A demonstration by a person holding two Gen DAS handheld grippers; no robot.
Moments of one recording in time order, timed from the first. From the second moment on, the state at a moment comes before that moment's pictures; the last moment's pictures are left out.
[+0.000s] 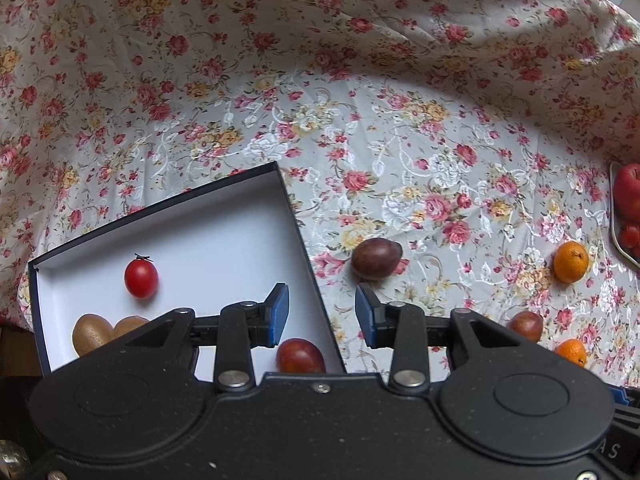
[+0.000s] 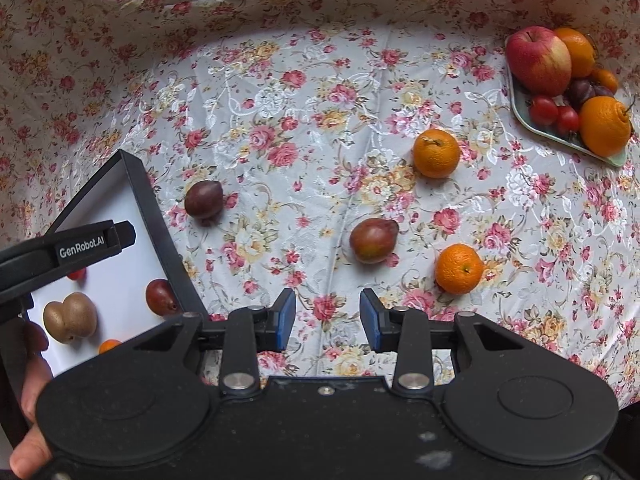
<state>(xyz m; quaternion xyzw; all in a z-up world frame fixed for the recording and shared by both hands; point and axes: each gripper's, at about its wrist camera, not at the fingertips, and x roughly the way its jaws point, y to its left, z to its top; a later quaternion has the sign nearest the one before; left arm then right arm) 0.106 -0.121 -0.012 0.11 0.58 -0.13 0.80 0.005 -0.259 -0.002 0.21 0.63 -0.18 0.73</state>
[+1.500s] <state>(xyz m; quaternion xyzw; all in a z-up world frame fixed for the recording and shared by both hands) 0.044 -0.242 -0.061 0.20 0.62 -0.24 0.72 -0.037 -0.368 -0.016 0.31 0.62 -0.27 0.67</state>
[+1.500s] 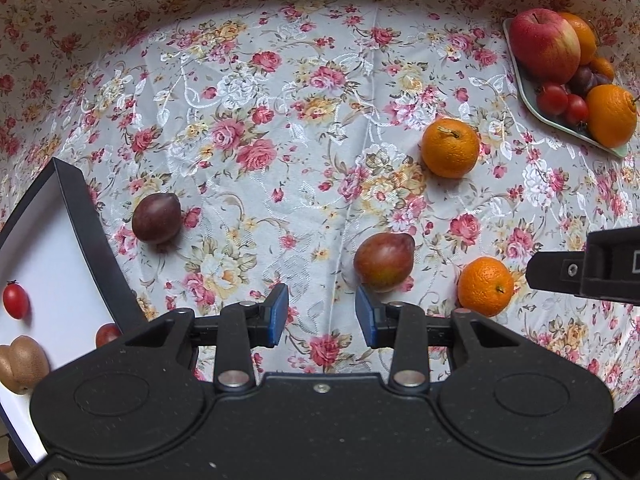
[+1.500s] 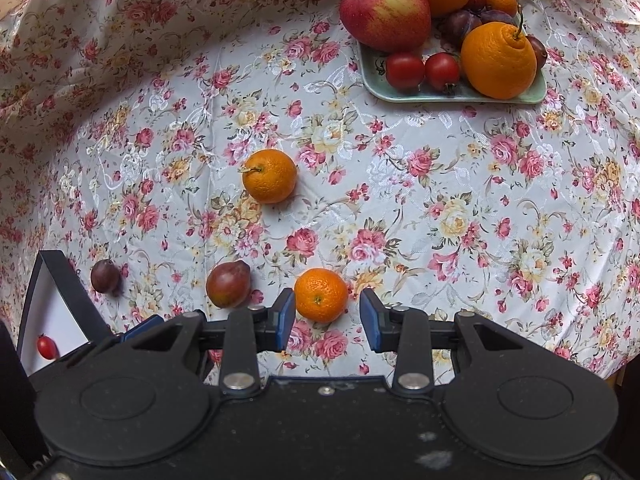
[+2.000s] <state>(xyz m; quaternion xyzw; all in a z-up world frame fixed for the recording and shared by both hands) 0.041 -0.279 -0.075 0.20 0.63 -0.26 0.70 -0.035 -0.392 -0.019 0.33 0.62 -0.28 0.66</state>
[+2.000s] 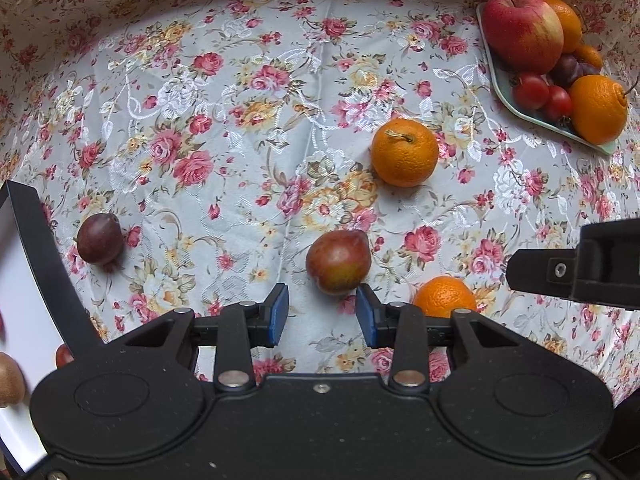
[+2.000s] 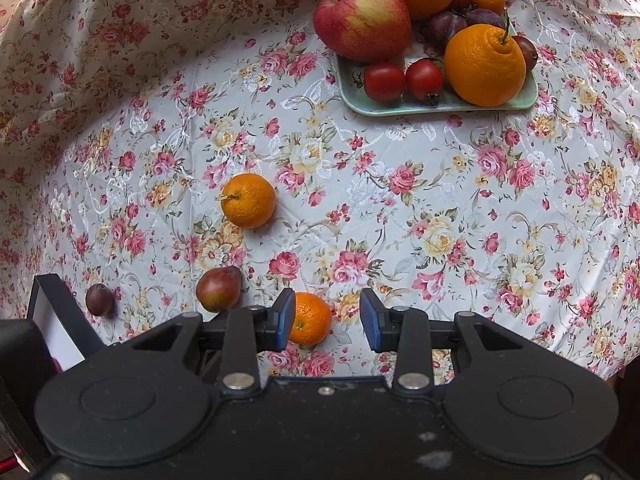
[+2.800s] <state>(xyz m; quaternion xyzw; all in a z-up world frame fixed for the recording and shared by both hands) 0.096 -0.244 -0.069 0.11 0.65 -0.22 0.72 -0.036 -0.396 -0.018 0.34 0.62 -0.26 0.66</state>
